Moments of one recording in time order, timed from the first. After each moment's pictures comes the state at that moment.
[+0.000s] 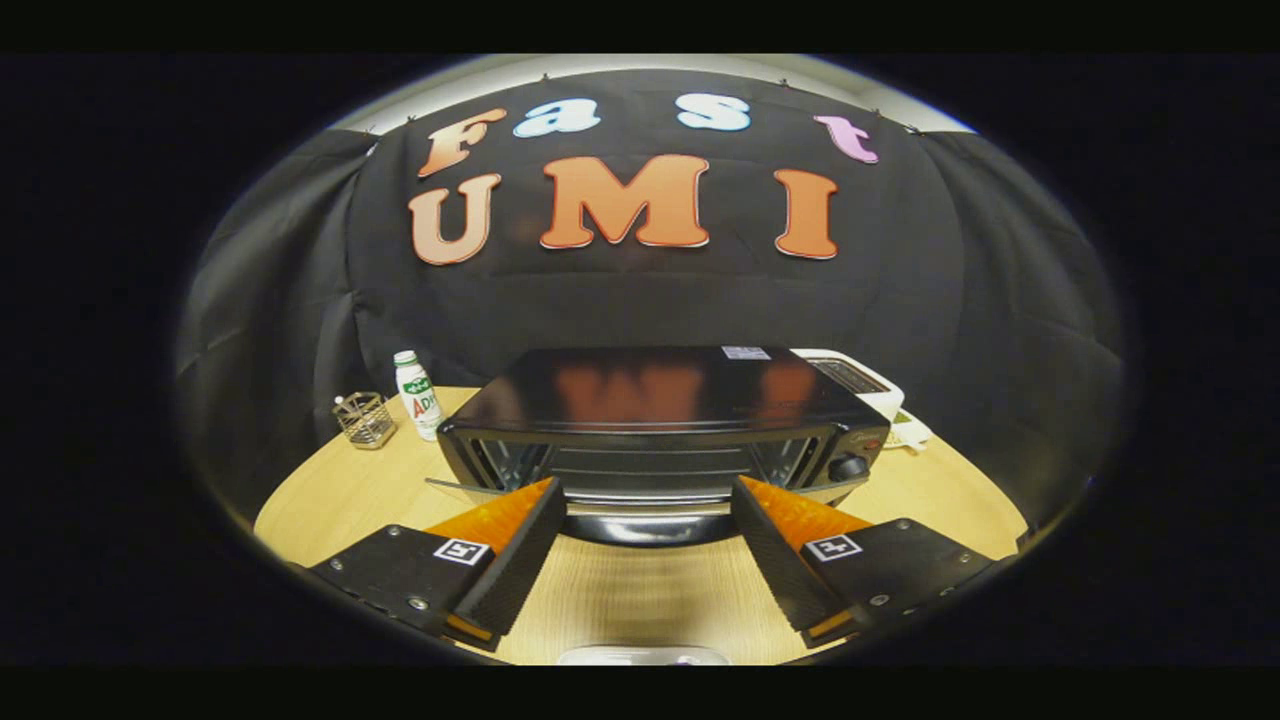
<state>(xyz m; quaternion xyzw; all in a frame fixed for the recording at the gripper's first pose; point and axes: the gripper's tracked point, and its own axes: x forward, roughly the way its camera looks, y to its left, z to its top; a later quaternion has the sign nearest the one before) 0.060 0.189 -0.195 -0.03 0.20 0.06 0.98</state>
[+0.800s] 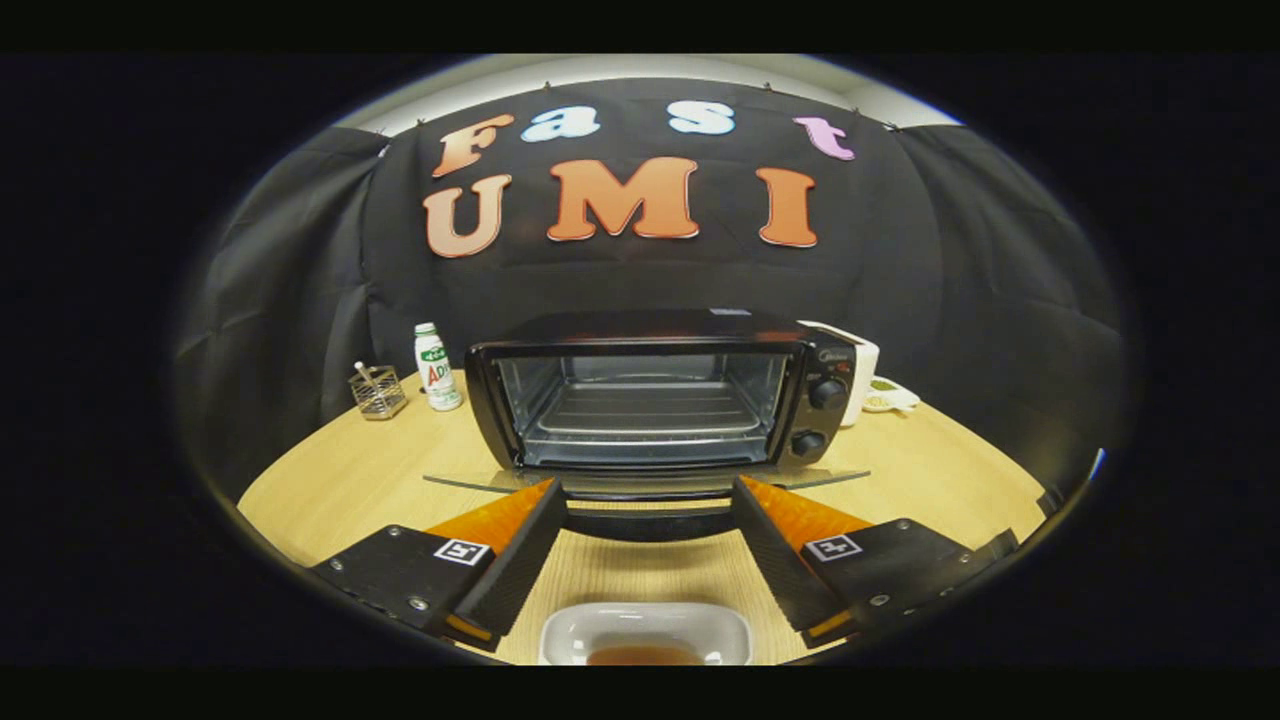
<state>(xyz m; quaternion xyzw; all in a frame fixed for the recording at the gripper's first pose) -0.006 0.177 -0.252 -0.02 0.19 0.06 0.98</state>
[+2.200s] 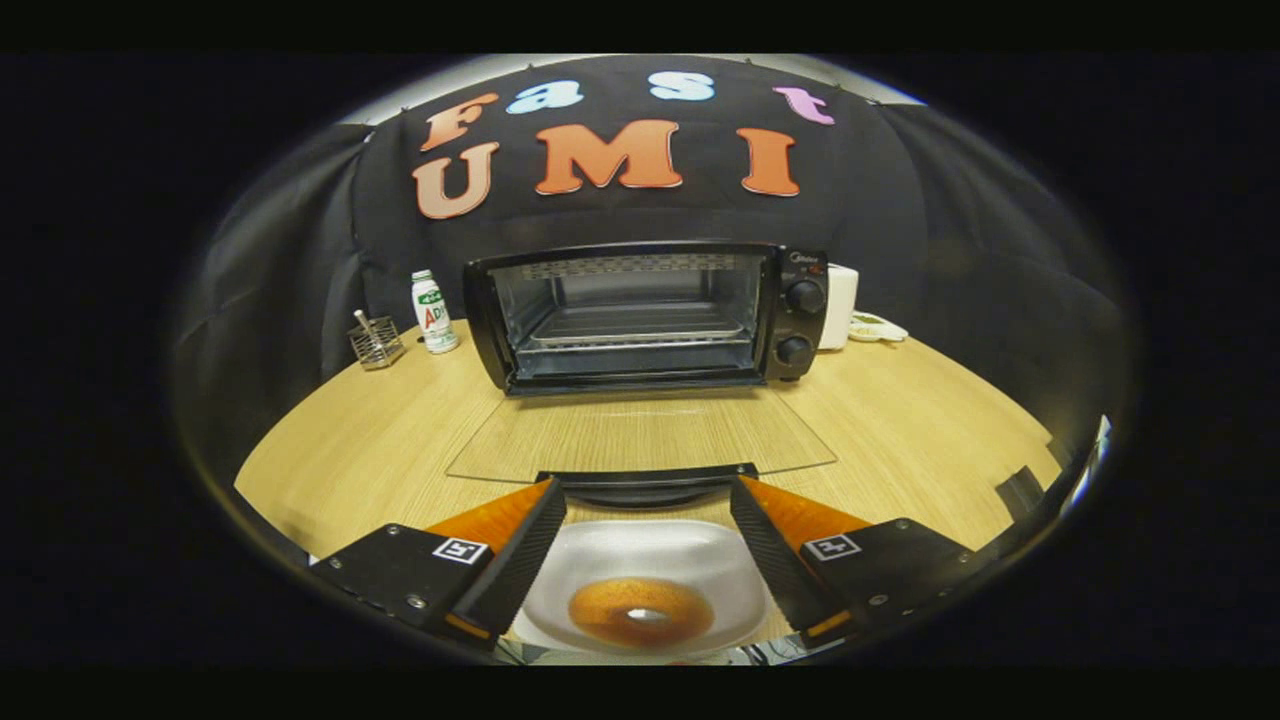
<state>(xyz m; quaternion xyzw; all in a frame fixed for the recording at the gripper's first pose) -0.077 0.158 -0.302 -0.02 0.25 0.05 0.97</state>
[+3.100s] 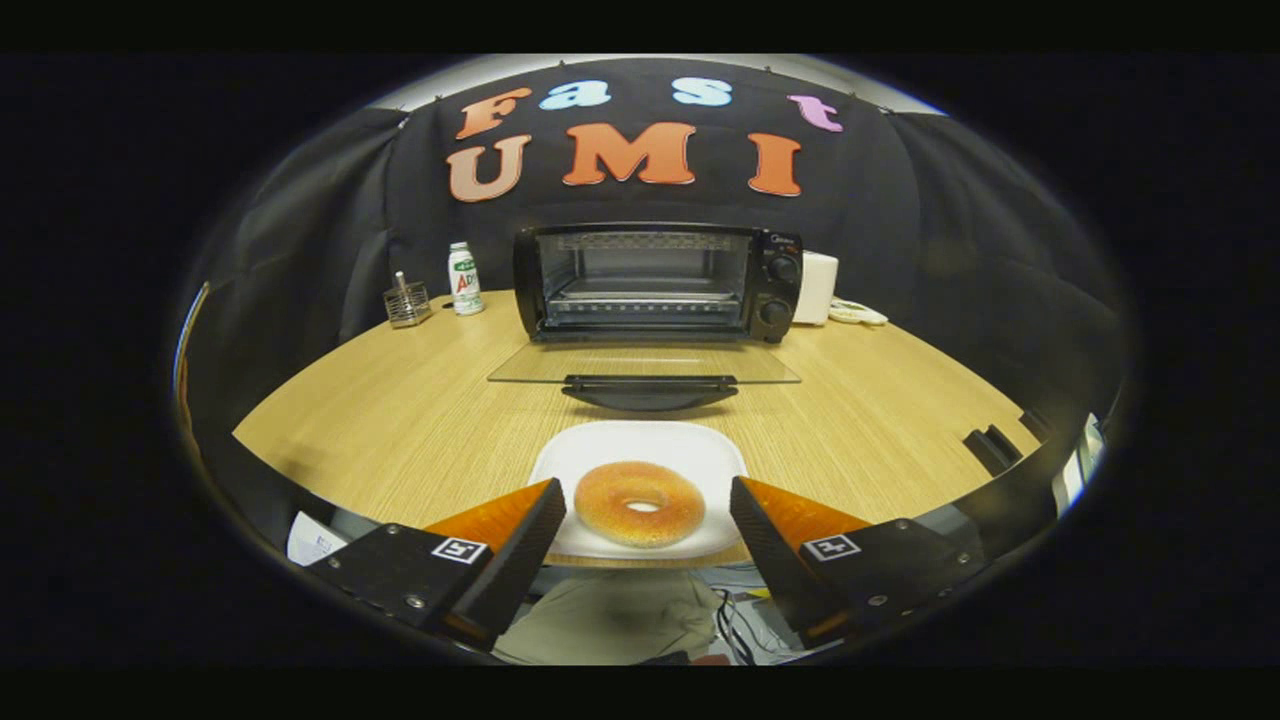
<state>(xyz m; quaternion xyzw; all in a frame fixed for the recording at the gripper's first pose) -0.163 0.150 -0.334 -0.03 0.27 0.06 0.96</state>
